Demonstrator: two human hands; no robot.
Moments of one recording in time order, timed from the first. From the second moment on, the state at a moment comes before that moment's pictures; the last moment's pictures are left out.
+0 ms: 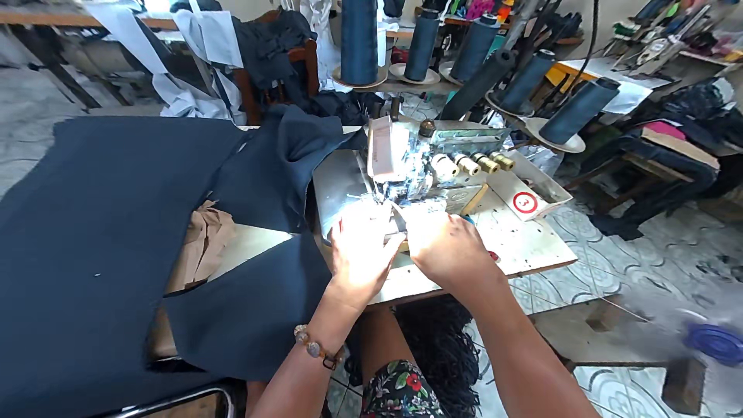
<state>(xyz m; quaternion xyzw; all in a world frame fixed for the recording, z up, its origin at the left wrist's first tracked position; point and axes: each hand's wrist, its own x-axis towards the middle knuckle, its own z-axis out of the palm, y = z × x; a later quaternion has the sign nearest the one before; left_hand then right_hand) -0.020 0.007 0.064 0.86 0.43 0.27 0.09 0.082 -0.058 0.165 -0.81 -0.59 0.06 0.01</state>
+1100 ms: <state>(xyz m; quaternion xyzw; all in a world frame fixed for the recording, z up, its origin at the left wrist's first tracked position) -0.024 0.006 0.055 0.85 0.41 0.32 0.07 0.081 -0.060 0.161 -0.79 -0.61 0.02 0.00</state>
